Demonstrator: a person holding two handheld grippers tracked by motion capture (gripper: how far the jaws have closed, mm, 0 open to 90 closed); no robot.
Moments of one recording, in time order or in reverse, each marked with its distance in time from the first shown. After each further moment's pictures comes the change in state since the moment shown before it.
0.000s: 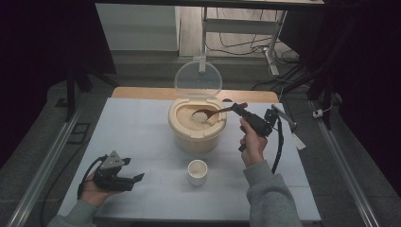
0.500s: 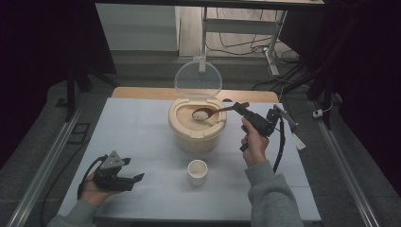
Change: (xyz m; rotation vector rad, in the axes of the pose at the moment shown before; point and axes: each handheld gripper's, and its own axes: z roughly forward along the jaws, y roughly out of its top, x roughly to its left) left arm 0.000 0.000 0.000 0.001 0.001 0.000; right arm 0.002 0.002 -0.003 -0.018 0.025 0.039
